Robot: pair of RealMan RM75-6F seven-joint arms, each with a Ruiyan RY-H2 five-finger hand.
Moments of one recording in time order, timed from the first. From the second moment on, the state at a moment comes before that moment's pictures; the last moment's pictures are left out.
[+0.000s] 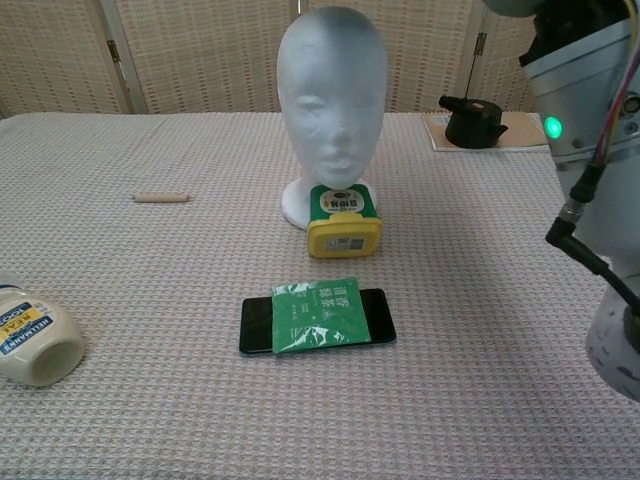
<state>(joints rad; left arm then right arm) 0.31 -1.09 0.13 -1.34 1.84 2.09 -0.35 0.85 -1.91 0.31 -1.02 -1.73 1.83 -1.08</state>
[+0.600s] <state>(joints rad) 0.31 -1.05 0.12 -1.31 1.80 2.10 -0.50 0.96 -2.17 0.33 -0.64 -1.69 1.72 -1.03</state>
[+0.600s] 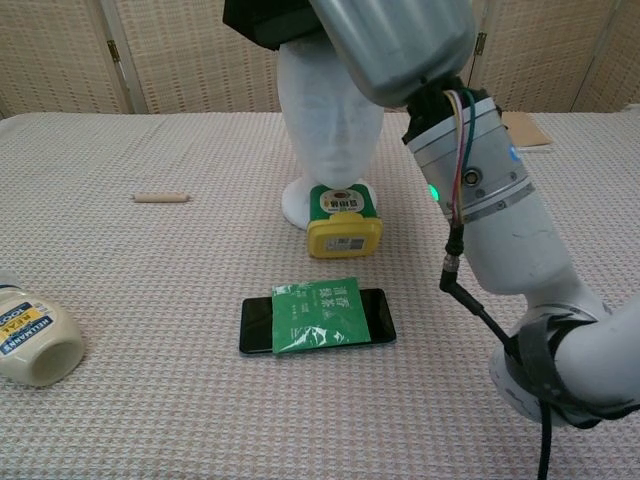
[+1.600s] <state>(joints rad) 0.34 -1.06 0.11 -1.26 1.79 2.14 -0.55 0.85 -2.21 0.28 -0.67 -1.66 1.78 -1.10</state>
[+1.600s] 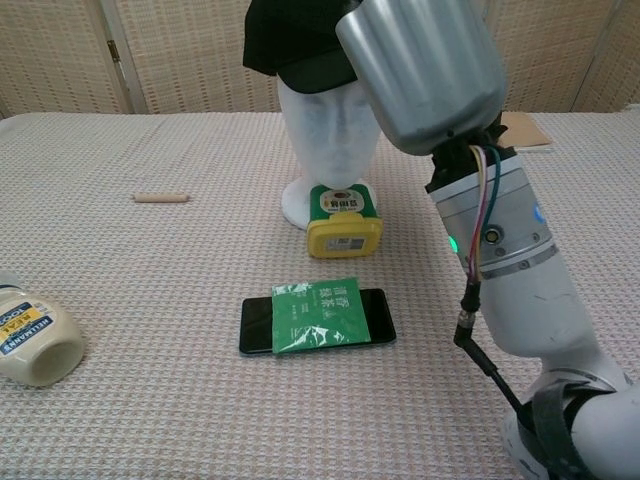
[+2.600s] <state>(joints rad) 0.33 -1.06 0.11 -1.27 1.79 2.12 -0.53 0.61 -2.11 0.17 -1.15 -1.54 1.64 -1.32</state>
